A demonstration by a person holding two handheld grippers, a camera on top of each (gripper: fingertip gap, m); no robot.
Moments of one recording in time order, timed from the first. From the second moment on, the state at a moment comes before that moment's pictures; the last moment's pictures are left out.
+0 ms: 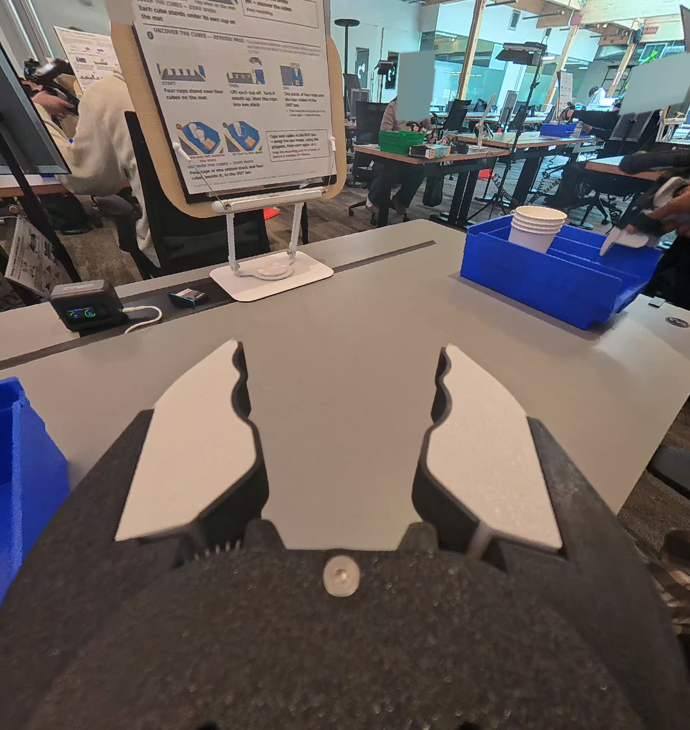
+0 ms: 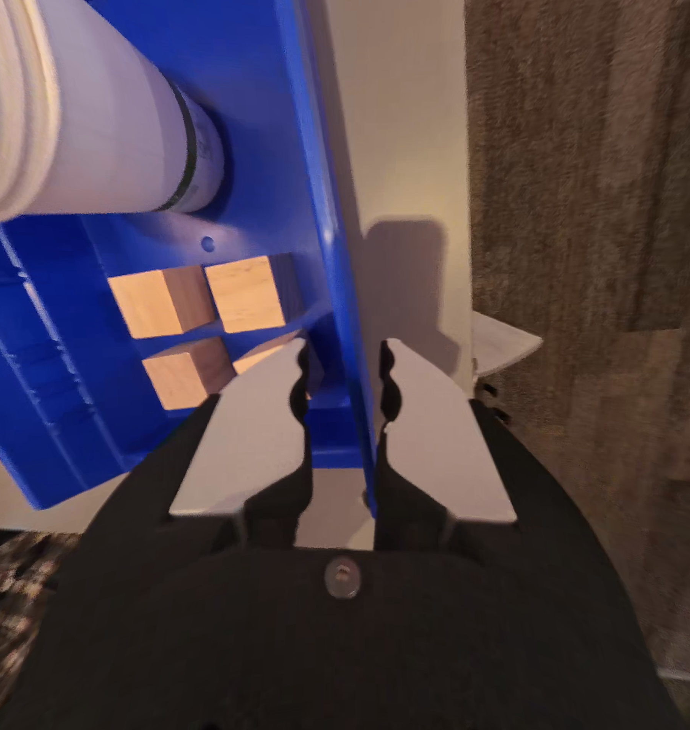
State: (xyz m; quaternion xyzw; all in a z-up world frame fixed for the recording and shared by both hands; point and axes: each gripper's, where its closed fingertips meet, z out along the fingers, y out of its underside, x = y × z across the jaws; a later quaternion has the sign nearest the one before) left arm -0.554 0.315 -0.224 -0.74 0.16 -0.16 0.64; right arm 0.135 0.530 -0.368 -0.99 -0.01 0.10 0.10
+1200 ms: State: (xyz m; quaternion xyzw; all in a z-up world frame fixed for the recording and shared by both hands) left arm -0.593 0.263 -0.170 -0.70 0.13 -0.15 0.69; right arm -0.094 0.529 -0.377 -0.97 -0.21 0.10 0.11
